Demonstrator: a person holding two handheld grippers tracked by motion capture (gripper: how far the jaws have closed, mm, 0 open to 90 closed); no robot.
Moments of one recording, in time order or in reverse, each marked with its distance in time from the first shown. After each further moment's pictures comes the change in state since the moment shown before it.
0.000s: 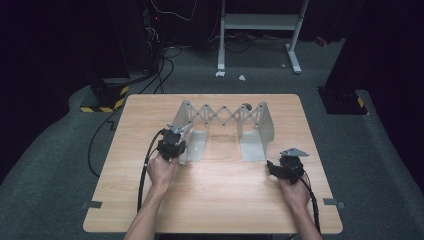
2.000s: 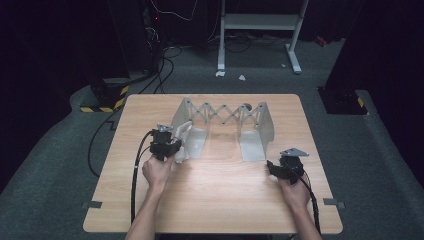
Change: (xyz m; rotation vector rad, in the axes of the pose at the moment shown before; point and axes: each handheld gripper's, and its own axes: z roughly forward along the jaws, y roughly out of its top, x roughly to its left) left arm 0.017 -0.013 0.000 -0.032 -0.087 -0.152; right arm 0.000 0.000 0.000 0.000 0.000 0.000
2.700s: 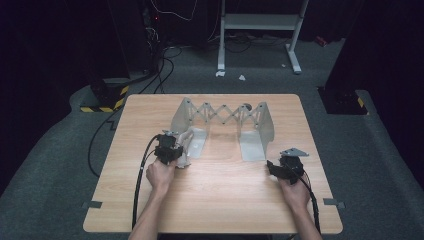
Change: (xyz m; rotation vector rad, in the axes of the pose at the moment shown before) left arm 0.000 -0.015 0.031 0.097 0.045 0.015; right arm 0.000 0.000 0.000 0.000 0.000 0.000
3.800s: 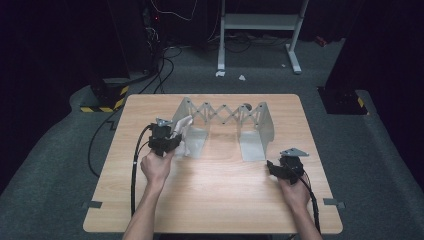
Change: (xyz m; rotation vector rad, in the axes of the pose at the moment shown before) left arm -0.006 0.036 -0.067 -0.141 -0.042 0.003; right arm 0.000 0.000 0.000 0.000 0.001 0.000
